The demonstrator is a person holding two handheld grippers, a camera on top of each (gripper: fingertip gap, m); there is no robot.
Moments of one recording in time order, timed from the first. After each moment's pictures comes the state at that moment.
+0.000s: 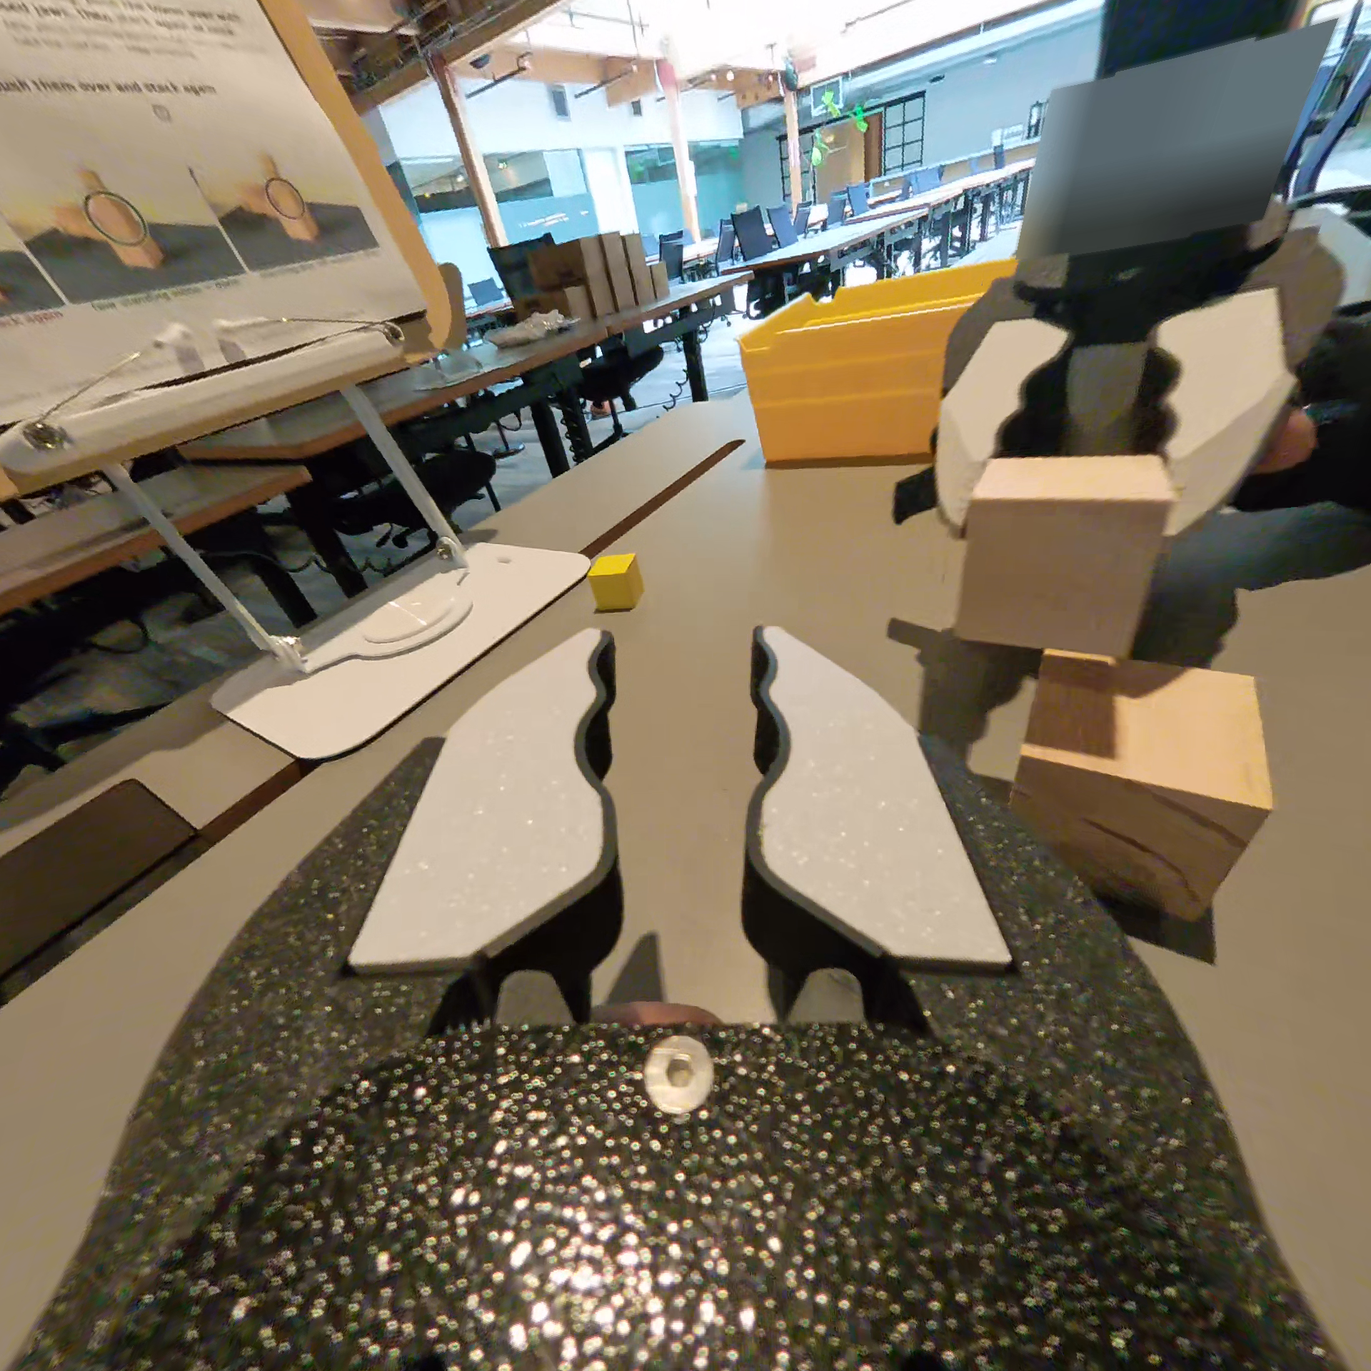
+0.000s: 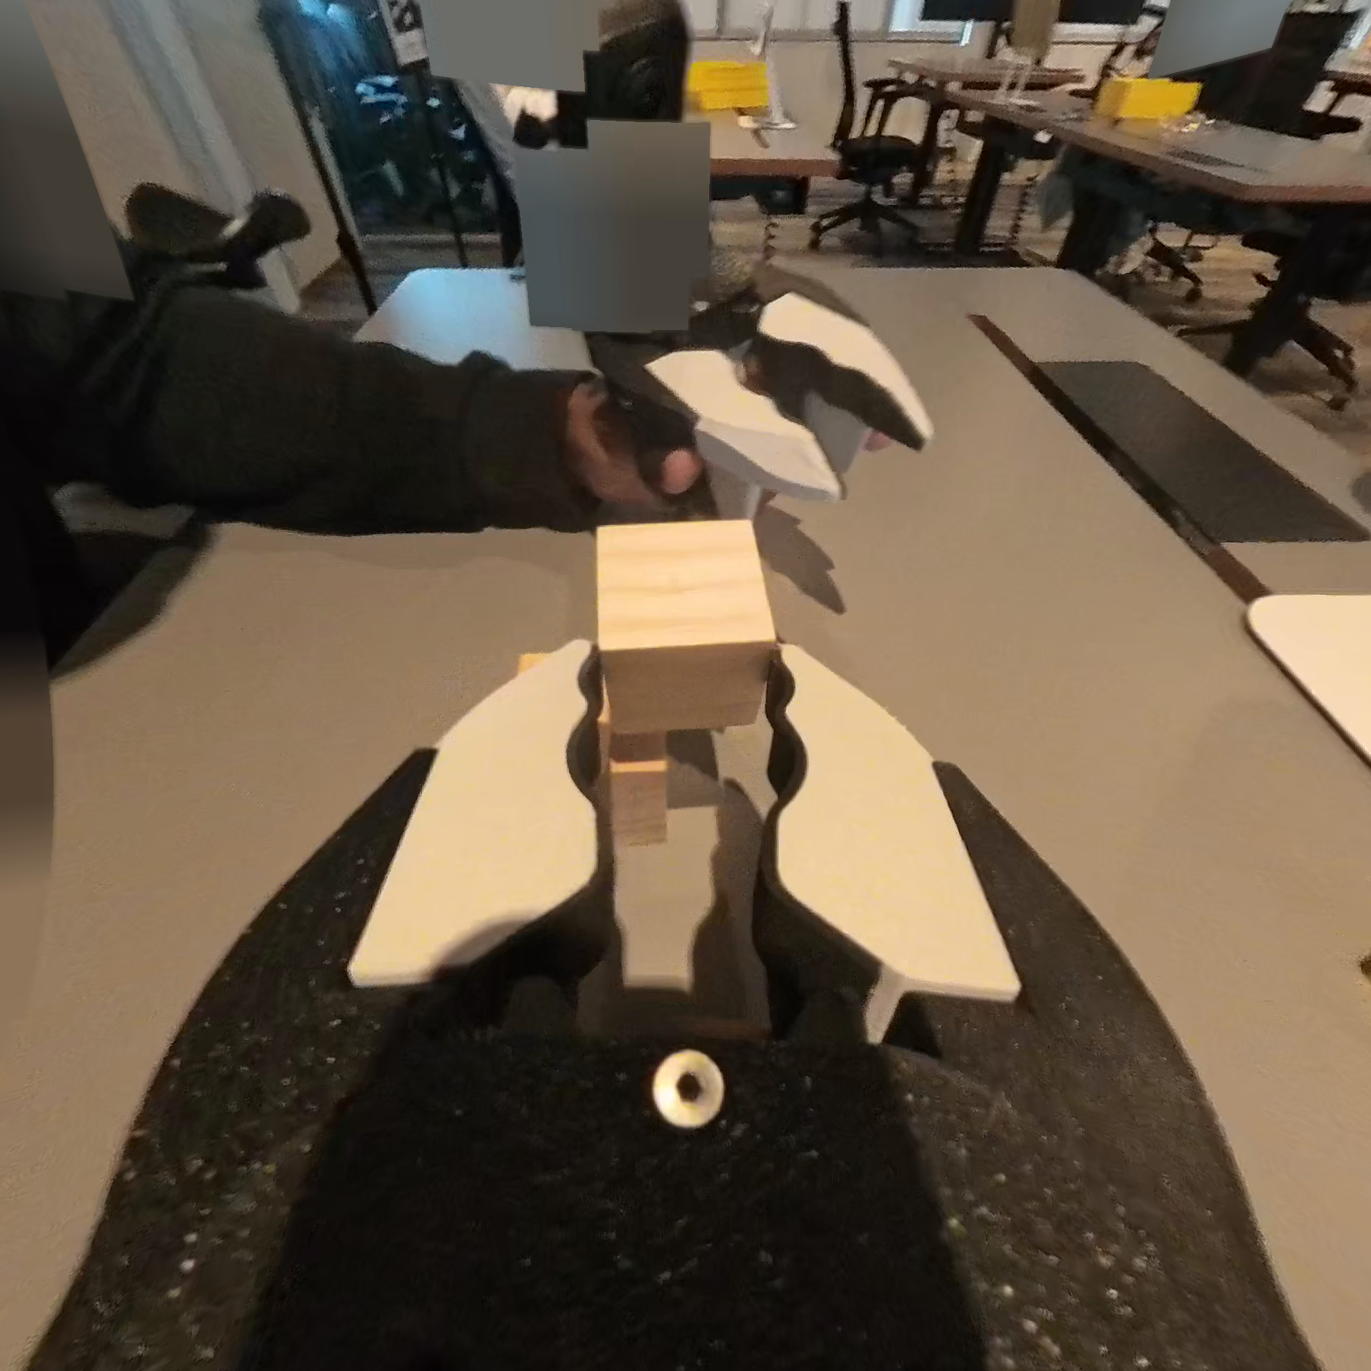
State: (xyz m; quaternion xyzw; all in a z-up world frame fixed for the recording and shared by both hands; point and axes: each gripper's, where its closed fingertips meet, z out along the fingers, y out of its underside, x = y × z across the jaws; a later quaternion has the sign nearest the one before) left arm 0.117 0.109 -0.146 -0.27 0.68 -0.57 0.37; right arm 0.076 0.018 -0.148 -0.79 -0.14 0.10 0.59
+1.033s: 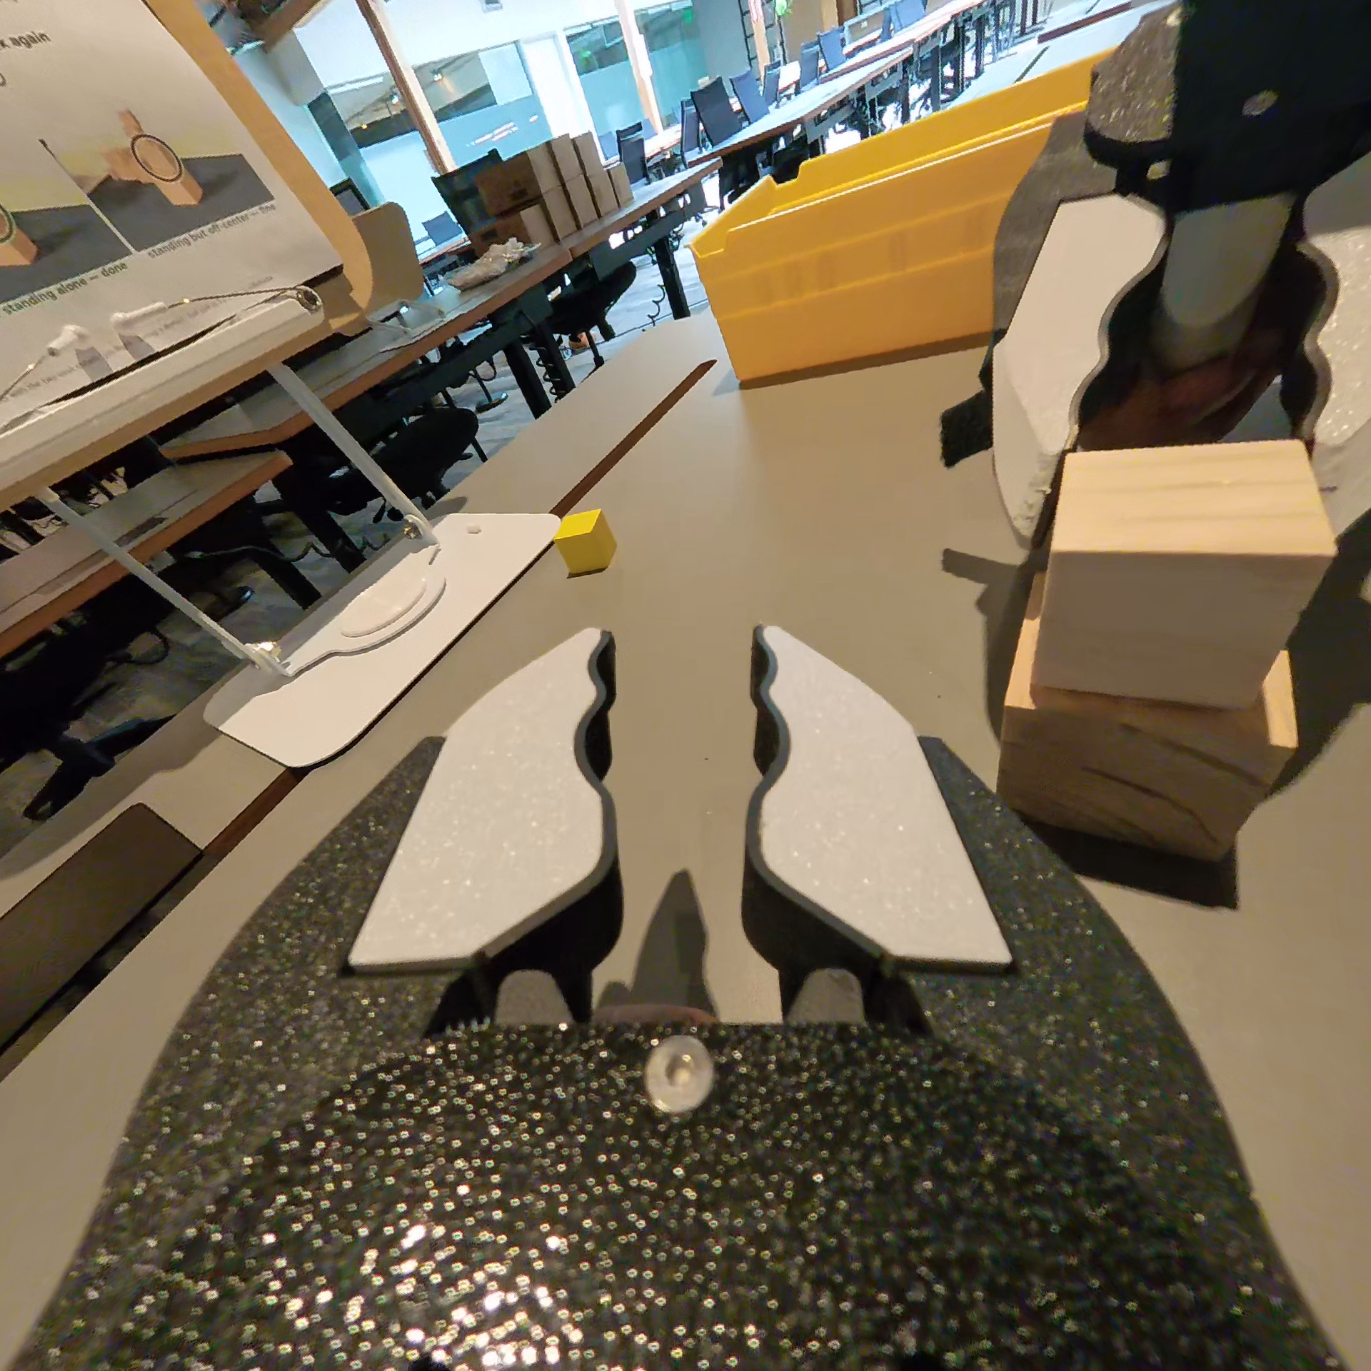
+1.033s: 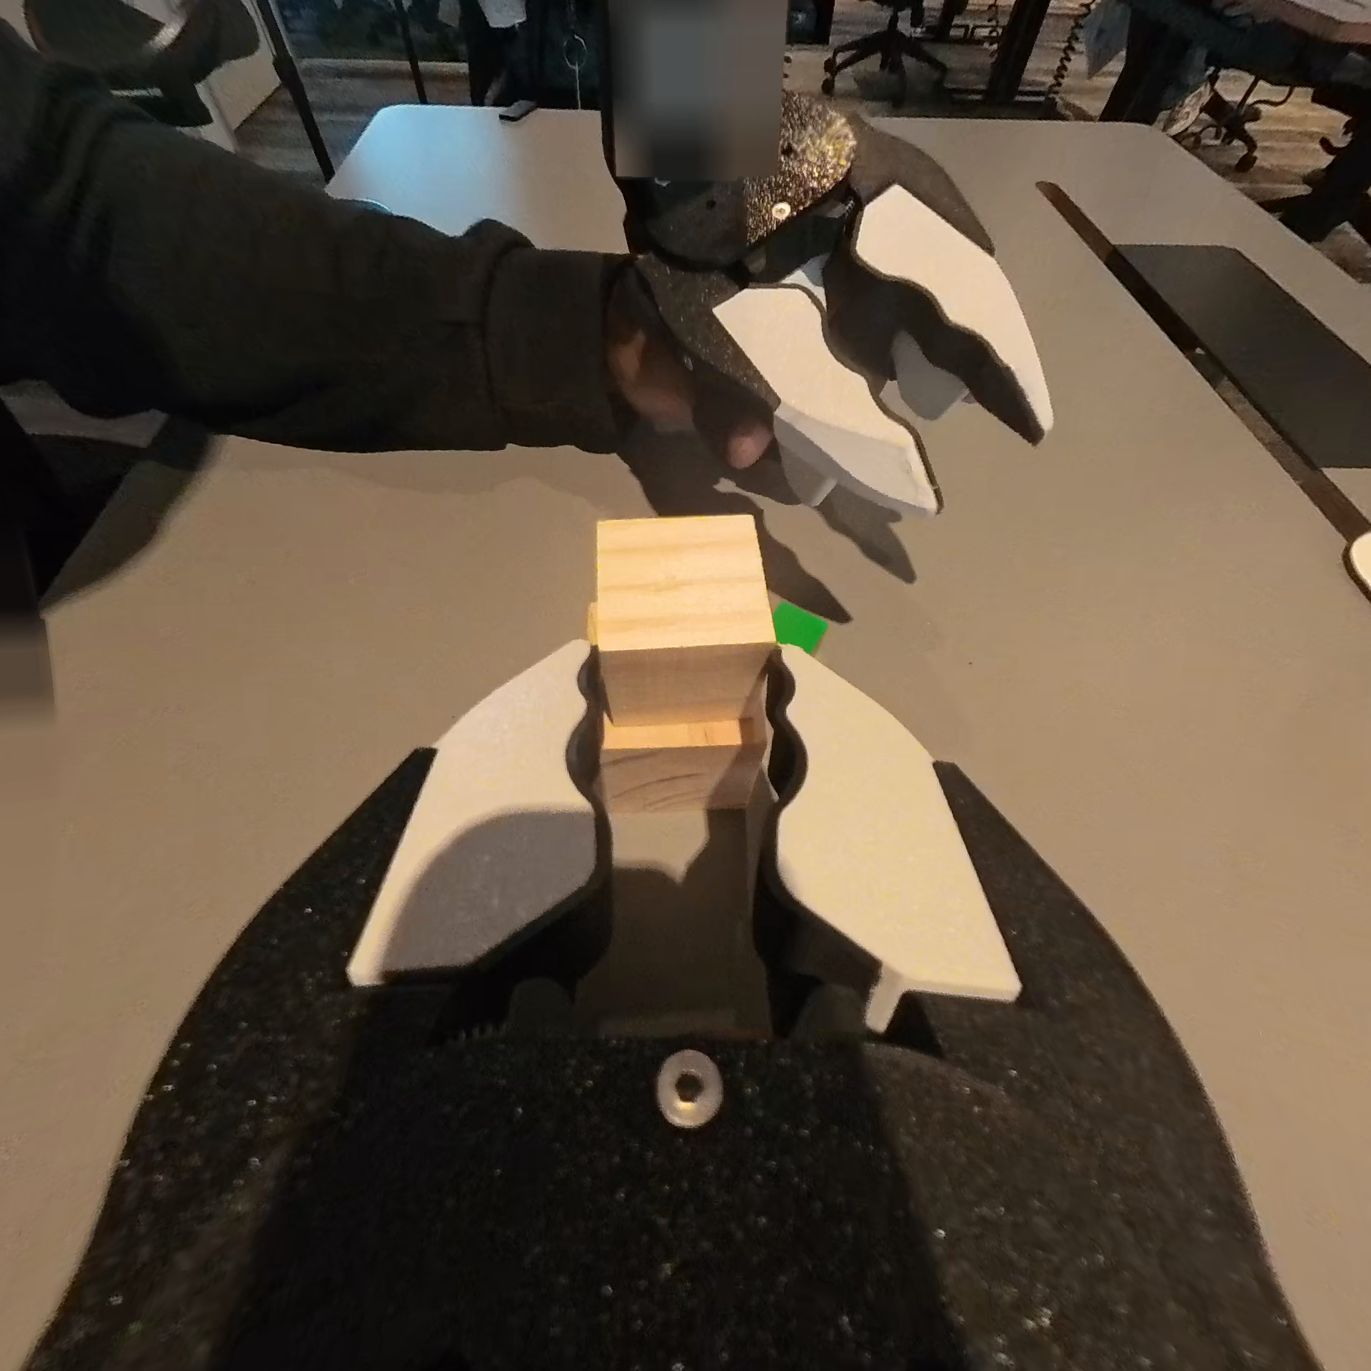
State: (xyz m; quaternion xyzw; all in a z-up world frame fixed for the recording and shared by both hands) left arm 0.117 0.094 -0.164 -0.24 0.74 -0.51 0.38; right arm 0.046 0.017 -0.172 -0.83 -0.15 0.08 0.53
